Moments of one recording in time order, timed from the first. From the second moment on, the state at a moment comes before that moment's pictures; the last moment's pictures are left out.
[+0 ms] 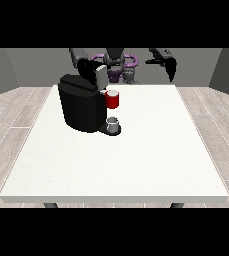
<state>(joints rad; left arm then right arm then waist) -0.26 0.09 0.17 -1.37 0.02 -0.20 -0.08 -0.68 -0.14 -0.07 -1.04 0.03 0.06 -0.08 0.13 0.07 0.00</state>
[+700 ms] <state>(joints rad) -0.27 0.12 0.18 -1.33 0.04 -0.20 -0.10 -0.80 -0.09 -0.01 -0.99 0.14 0.01 -0.05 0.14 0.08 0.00</state>
